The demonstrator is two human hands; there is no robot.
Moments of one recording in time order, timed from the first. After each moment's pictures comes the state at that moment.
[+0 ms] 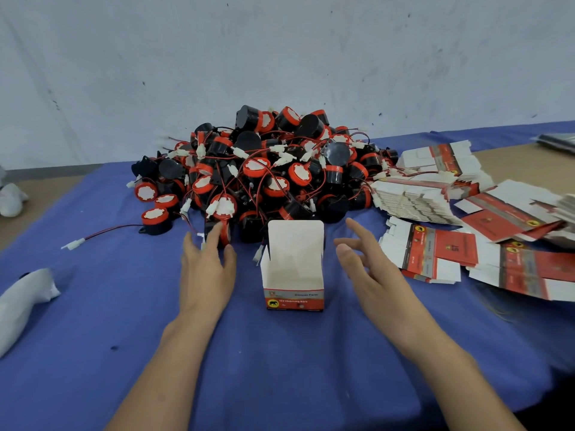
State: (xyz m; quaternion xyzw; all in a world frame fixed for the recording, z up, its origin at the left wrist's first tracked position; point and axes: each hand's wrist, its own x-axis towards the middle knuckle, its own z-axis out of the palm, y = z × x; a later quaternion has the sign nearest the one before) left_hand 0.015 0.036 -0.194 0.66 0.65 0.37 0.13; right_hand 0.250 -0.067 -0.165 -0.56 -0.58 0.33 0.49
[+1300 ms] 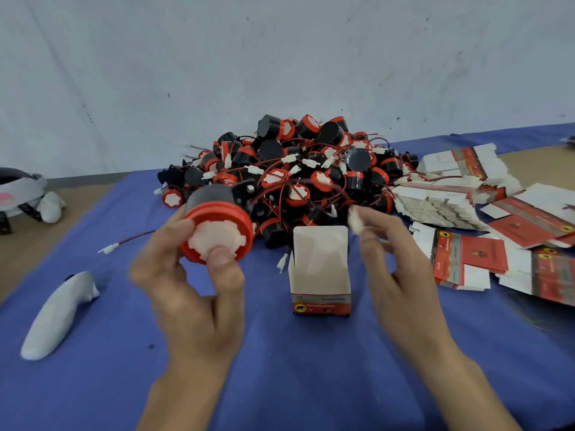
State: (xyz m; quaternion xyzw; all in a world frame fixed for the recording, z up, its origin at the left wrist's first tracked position) left_hand 0.013 -0.054 -0.129 0.61 0.30 0.73 -0.11; right_hand 0.212 -0.076 -0.141 -0.47 -0.61 0.13 0.63
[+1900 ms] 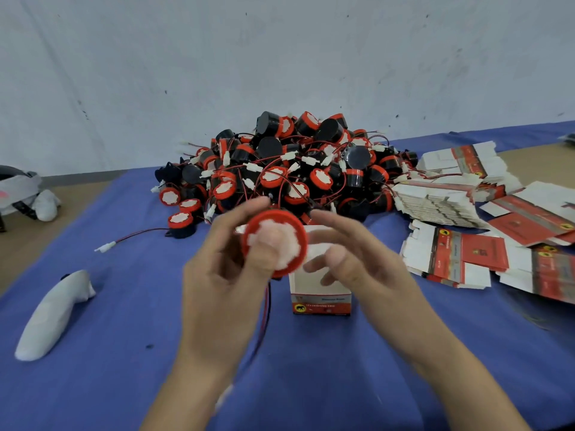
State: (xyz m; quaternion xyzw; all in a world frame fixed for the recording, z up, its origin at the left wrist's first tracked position) left_hand 0.032 -0.075 -0.107 0.62 0.34 0.66 0.25; right_hand 0.199 -0.085 -0.125 -0.36 -0.63 0.39 0.56
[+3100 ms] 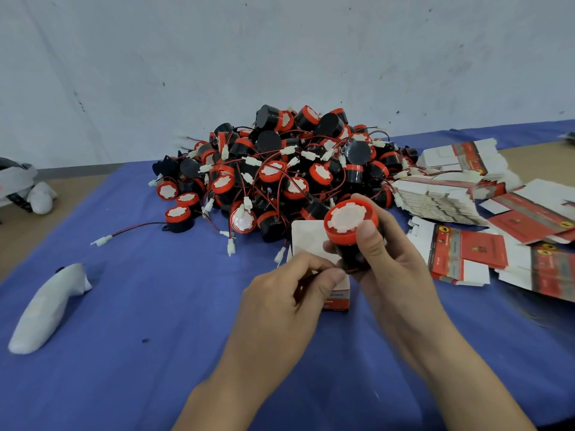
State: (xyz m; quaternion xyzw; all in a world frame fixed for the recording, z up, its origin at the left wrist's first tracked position) left_hand 0.051 -0.070 -0.149 0.77 0.38 0.46 0.23; right_hand 0.202 -0.077 -0.132 -0.34 -0.44 0.47 0.69
